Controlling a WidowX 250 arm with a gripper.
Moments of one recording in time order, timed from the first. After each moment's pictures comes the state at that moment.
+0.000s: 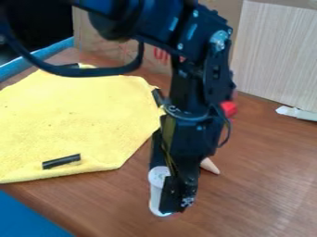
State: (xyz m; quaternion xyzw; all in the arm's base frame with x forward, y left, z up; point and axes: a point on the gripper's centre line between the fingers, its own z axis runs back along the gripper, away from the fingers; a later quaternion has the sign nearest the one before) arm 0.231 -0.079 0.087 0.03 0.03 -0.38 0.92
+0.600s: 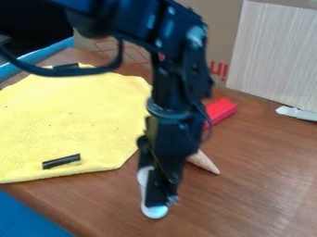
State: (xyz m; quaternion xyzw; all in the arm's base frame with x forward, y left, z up) arm 0.224 -0.059 0.089 0.01 0.04 -0.37 0.93
